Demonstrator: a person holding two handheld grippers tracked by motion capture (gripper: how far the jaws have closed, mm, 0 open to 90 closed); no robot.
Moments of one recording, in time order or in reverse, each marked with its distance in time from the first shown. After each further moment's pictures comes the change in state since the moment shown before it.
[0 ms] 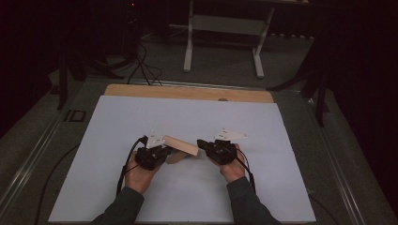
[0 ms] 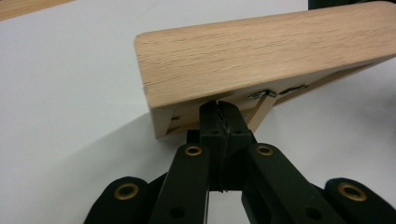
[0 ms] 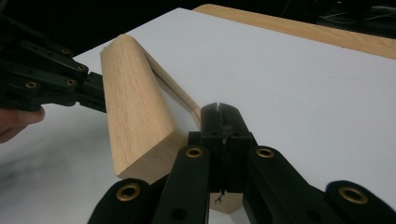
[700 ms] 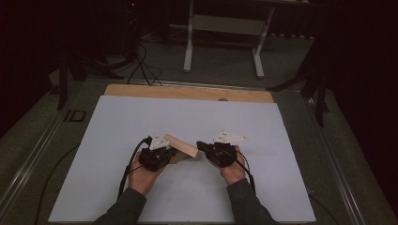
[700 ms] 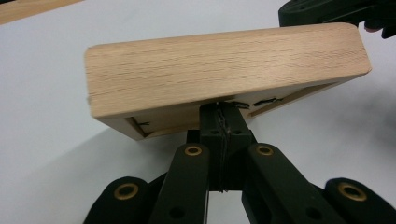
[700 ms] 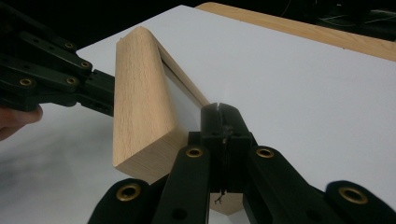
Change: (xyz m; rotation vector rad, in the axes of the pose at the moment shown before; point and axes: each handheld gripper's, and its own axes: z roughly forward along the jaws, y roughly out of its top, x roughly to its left) left arm -0.012 0.005 0.002 -0.008 -0.050 0.026; right arm 0.006 -0.002 -0.003 0.004 -0.007 -0.025
